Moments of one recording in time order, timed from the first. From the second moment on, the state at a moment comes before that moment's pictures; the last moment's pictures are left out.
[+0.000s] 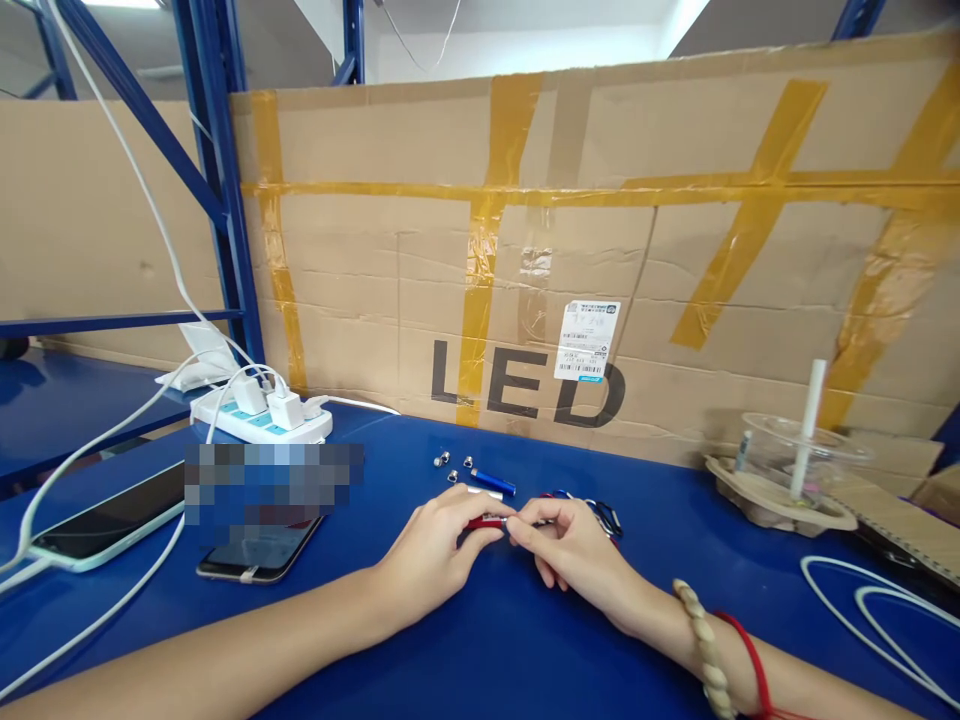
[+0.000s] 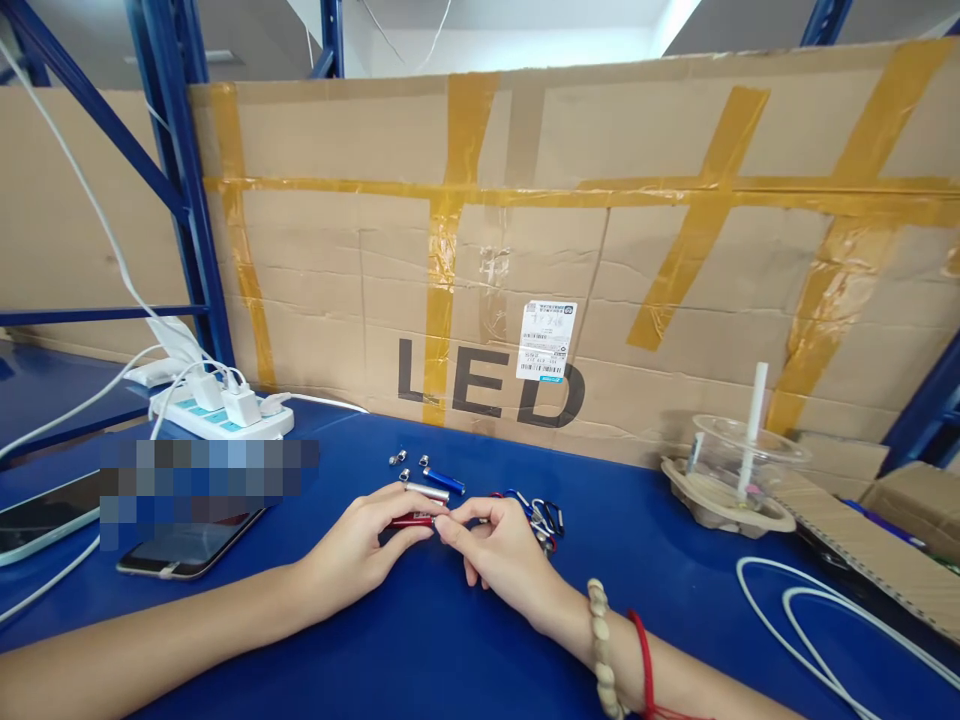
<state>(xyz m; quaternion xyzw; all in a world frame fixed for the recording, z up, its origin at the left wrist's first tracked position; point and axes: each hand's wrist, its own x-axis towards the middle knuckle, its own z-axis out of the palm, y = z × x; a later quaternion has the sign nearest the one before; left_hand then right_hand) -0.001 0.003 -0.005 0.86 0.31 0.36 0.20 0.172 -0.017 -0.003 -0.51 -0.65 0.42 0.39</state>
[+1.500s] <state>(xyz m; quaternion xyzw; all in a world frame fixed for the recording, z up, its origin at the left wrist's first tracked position) 0.001 -0.004 0.002 0.85 0.39 0.28 0.20 0.171 -0.012 -0.006 -0.46 -0.65 0.40 0.45</state>
